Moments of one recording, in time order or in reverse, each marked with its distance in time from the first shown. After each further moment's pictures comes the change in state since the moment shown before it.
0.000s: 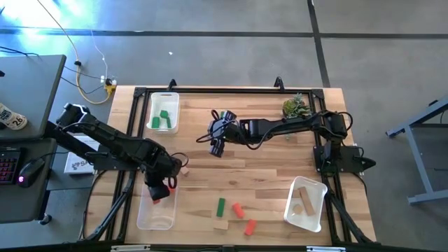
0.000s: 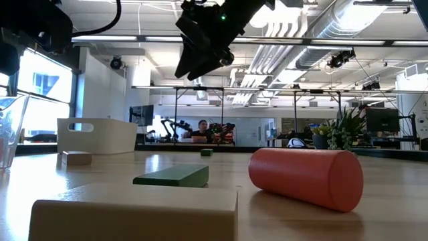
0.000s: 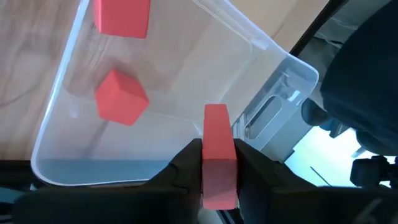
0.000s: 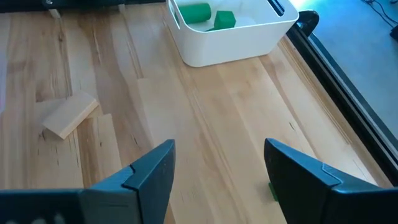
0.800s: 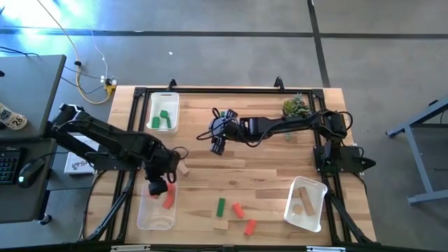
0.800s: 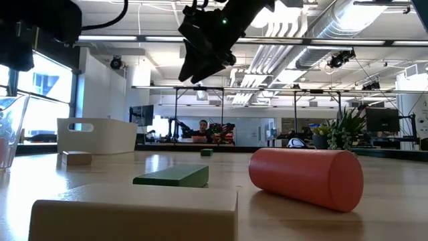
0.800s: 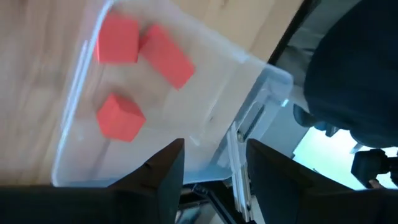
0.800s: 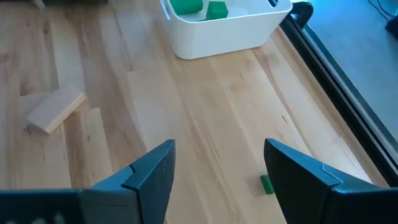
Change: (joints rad) left arm 0.058 -0.073 0.006 -0.004 -0.012 0.111; right arm -0.020 0.000 0.000 -0.026 0.002 0.005
